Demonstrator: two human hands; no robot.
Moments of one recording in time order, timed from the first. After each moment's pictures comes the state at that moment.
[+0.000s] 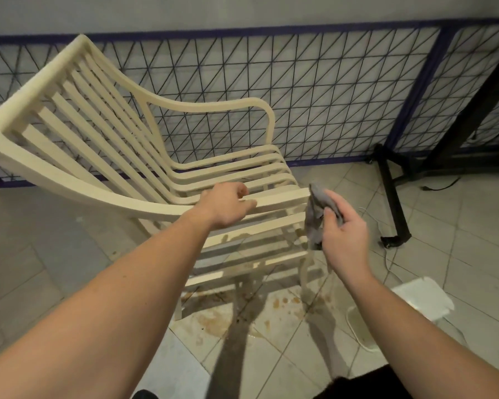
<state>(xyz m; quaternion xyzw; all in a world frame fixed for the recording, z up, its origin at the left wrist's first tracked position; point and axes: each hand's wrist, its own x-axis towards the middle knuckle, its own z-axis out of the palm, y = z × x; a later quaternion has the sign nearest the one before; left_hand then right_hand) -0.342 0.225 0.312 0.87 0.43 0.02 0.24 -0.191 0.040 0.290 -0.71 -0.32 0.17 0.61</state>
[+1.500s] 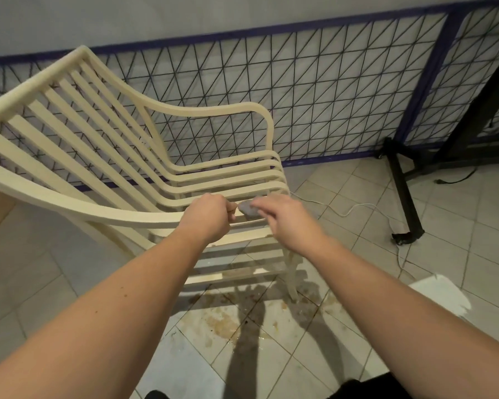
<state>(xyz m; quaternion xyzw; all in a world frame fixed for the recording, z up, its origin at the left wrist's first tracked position) -0.350 0.204 0.310 0.88 0.47 -0.01 0.09 -0.185 0.110 0.268 -0.69 -0.66 0.08 0.29</state>
